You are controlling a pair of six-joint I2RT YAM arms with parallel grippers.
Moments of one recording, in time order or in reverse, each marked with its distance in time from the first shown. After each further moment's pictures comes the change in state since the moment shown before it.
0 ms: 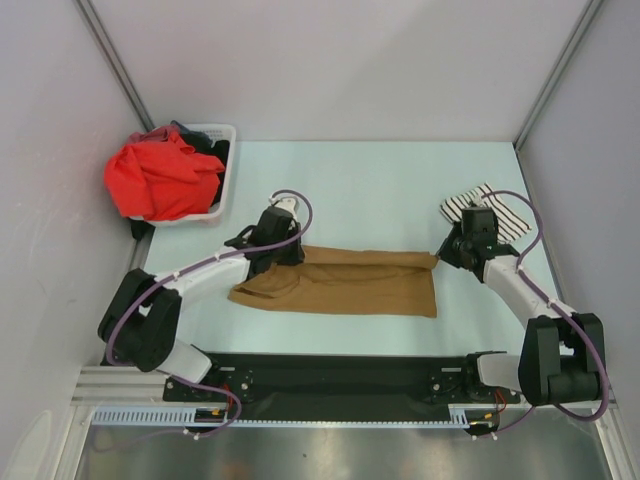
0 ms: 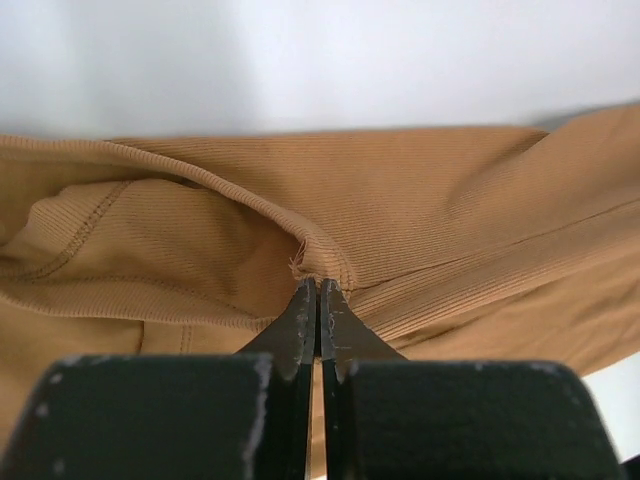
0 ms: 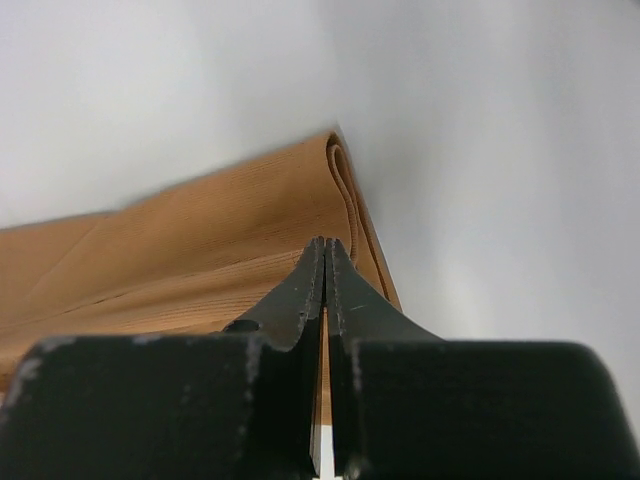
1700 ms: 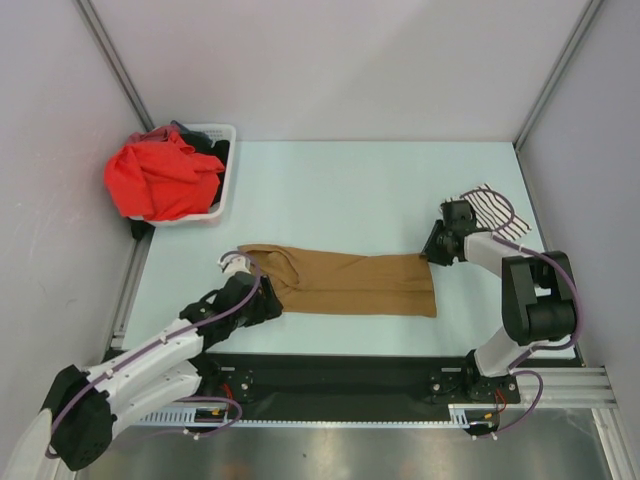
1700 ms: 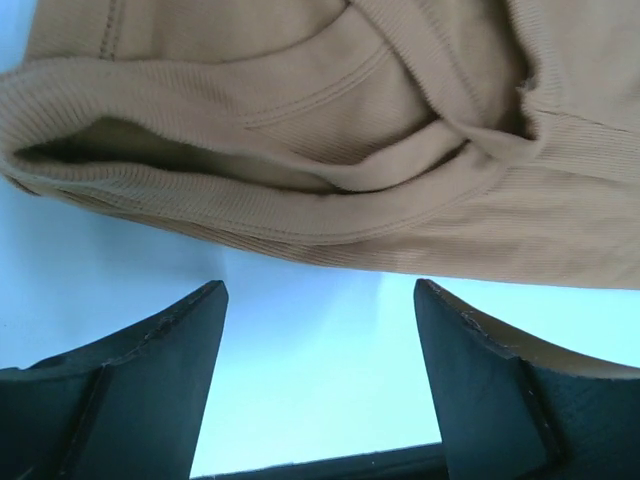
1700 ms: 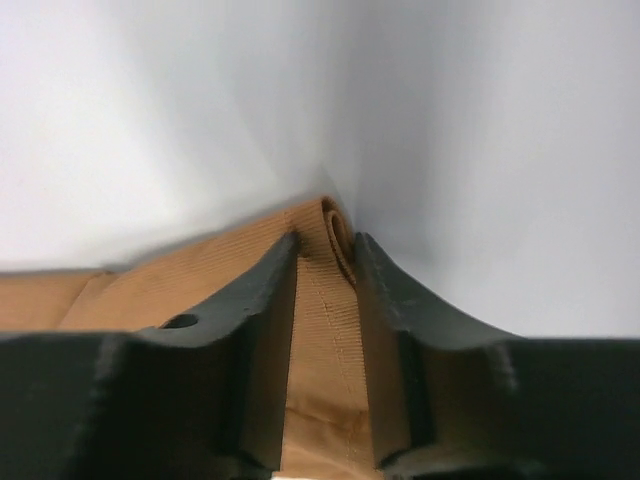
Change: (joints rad) left arm -0.094 -0.673 -0.513 -0.257 -0.196 -0.374; right arm 0.043 0.330 0.093 0.064 -0.027 0.025
